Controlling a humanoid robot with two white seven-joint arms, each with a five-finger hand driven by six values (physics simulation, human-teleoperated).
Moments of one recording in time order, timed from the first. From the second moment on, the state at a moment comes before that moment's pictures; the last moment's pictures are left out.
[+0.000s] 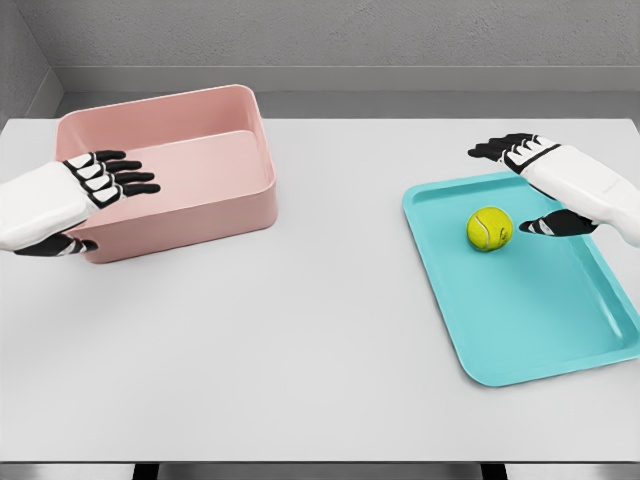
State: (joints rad) left arm -0.19 1.11 -0.32 -1.72 -0.45 -0.61 -0.02; right arm -0.33 -1.07 0.51 -1.75 0.22 -0.30 0.08
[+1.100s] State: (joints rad) left arm -0.17 1.12 -0.35 -1.73 -0.47 -0.61 -0.07; right arm -0.68 -0.94 0.83 -1.60 0.21 0.06 0.46
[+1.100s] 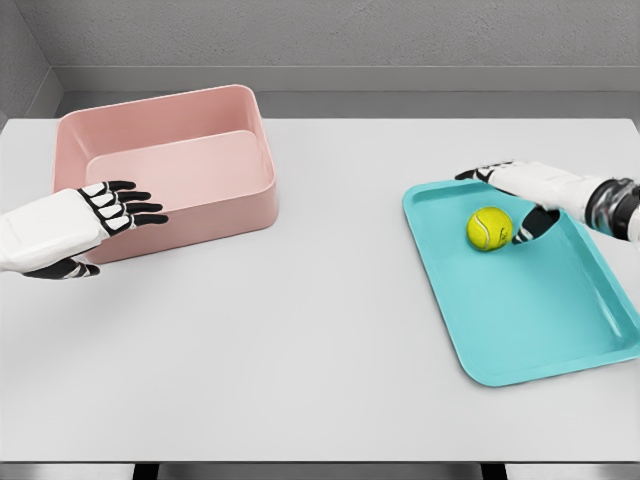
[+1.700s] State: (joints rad) left arm -0.17 1.12 -0.35 -1.73 -0.47 -0.61 -0.07; right arm -0.72 -0.92 0.94 -1.54 0.21 0.11 0.46
